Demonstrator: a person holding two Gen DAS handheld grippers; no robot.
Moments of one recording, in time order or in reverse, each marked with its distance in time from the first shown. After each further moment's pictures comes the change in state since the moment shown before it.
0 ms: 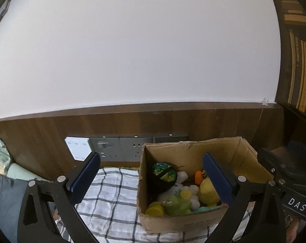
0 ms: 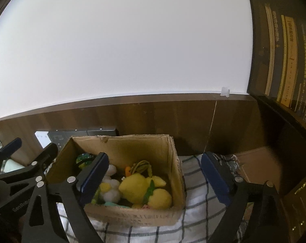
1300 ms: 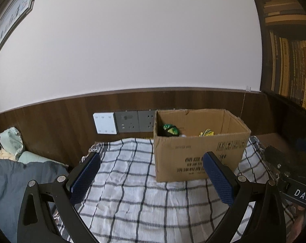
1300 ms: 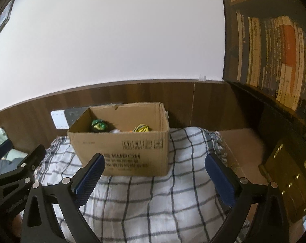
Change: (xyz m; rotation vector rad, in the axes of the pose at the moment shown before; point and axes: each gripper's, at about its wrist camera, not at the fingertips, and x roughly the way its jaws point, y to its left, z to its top) left arm -0.126 0.023 -0.078 -0.020 -0.027 0.036; right arm -0.112 -0.004 -0.088 0.004 -0.015 -0.014
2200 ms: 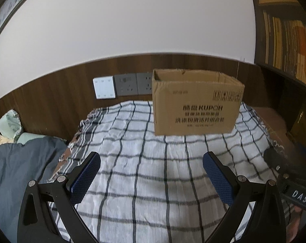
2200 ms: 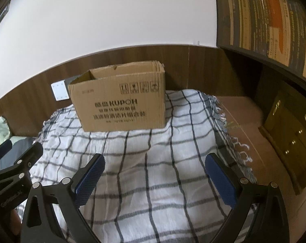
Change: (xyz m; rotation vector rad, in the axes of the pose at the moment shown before) left arm -0.017 0.006 -0.078 0.005 0.143 -0.029; right arm -0.012 -0.006 -0.085 0.026 0.114 -0.012
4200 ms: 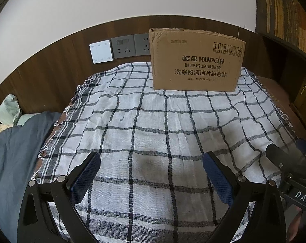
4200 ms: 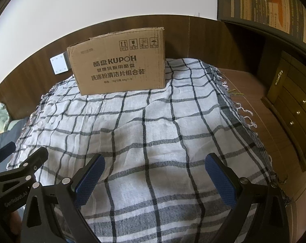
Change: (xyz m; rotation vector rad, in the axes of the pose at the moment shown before) left arm 0.015 -0.003 -0.049 0.025 0.185 0.000; right arm 0.011 0.003 -0.052 -0.008 0.131 0.002
